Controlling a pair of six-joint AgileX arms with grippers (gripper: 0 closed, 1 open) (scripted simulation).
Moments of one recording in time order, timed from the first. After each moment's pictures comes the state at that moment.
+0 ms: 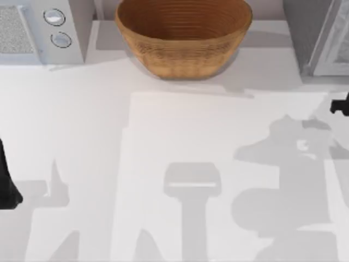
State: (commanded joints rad) left arm 0.00 0.00 0.00 0.00 0.00 0.00; right arm -0.01 1.85 0.52 1.13 0.02 0.02
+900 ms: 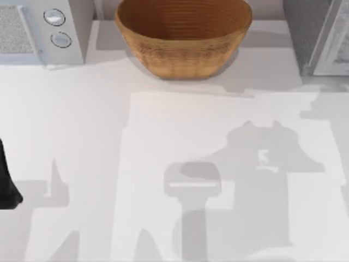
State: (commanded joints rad) left arm 0.00 0.00 0.00 0.00 0.00 0.00; right arm -0.01 1.46 0.56 0.71 0.01 0.02
